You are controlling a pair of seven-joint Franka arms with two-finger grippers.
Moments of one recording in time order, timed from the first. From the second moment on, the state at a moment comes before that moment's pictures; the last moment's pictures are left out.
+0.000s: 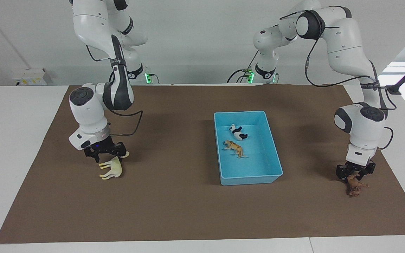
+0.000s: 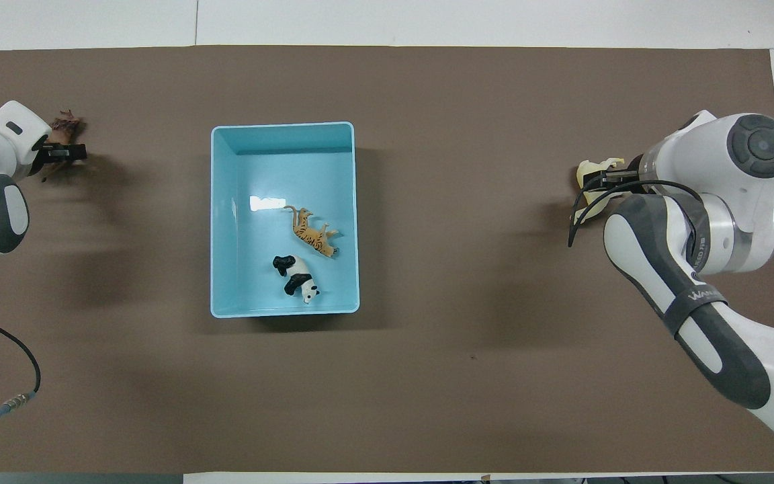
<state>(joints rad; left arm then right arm) 0.25 0.59 -0.05 -1.74 0.23 2.72 0.05 0.12 0.28 -0.11 -2.05 -0.02 2.53 -0.06</state>
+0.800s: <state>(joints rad) 0.17 0.57 -0.06 -1.59 0.08 2.48 -0.05 0.13 0.34 -0.11 -2.04 -0.02 2.65 -0.12</state>
